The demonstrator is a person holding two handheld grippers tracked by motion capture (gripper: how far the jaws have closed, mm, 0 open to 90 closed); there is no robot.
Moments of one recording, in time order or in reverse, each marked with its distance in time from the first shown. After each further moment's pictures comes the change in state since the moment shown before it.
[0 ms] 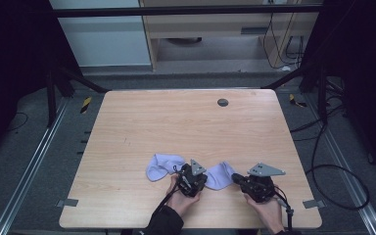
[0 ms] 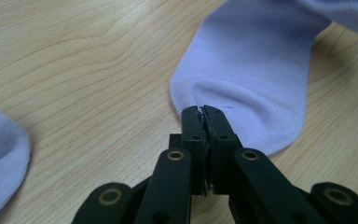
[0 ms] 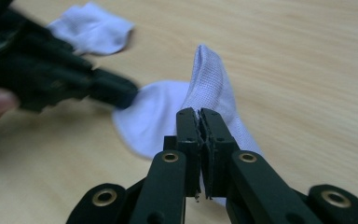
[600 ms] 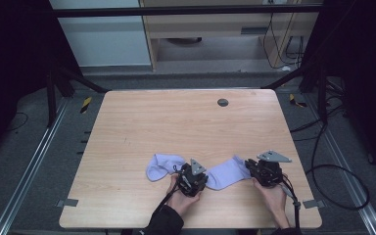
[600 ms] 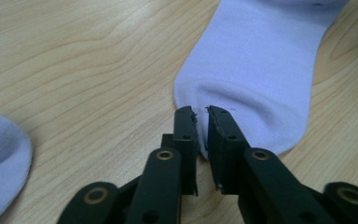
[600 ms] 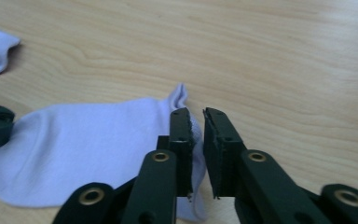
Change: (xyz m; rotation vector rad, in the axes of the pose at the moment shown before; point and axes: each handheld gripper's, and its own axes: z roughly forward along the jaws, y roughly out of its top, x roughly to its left) left arm 0.000 0.001 0.000 -0.015 0.006 0.002; right arm -0.046 0.009 0.013 -0.001 -0.210 0.061
